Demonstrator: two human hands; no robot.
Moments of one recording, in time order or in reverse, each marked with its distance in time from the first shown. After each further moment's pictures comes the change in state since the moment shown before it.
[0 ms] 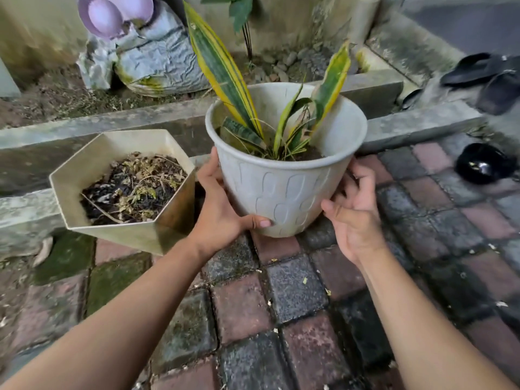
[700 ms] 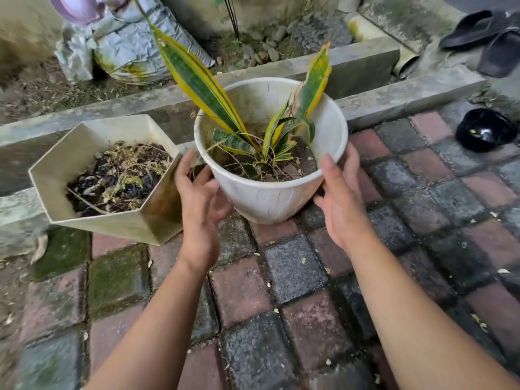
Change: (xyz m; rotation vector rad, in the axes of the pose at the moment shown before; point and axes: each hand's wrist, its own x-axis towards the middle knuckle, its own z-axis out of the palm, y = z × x) left_hand -0.034 0.002 0.010 -0.317 0.291 -0.186; right_hand -0.013 0.001 0.016 -0.099 0.099 0.156
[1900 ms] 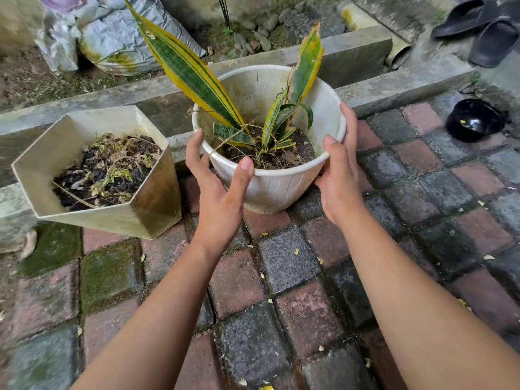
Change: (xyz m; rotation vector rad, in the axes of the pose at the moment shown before) left_hand 0.002 0.003 0.035 0.282 -0.025 0.052; right_hand 0.038 0.011 -0.015 -0.124 0.057 -0.237
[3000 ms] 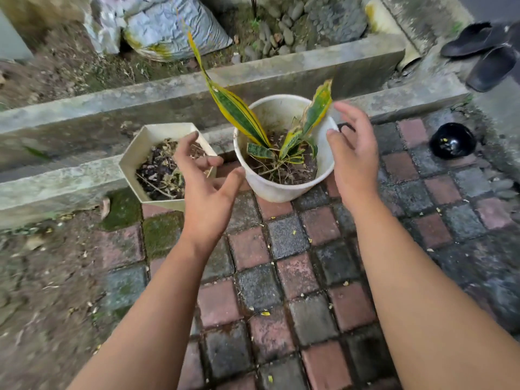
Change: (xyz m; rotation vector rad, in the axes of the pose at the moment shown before) left_hand -0.033 0.137 -0.070 0.116 0.074 -0.104; right_hand -0.004 -0.171 0.039 -0.450 0.010 0.066
